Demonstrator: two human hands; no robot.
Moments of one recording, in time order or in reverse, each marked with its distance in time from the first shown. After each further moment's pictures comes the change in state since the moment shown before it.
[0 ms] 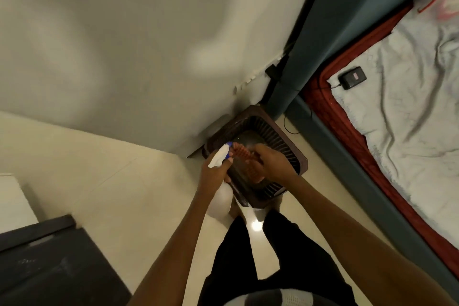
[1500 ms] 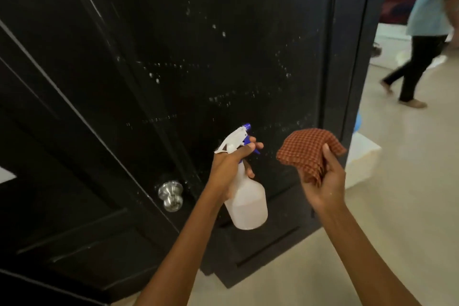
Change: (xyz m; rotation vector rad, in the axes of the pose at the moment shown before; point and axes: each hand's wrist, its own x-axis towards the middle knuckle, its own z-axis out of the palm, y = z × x) left_hand -0.625 -0.251 -0.380 -0.873 1.627 0.297; right_hand -0.271 -0.697 0.290 1.460 -1.347 -0.138
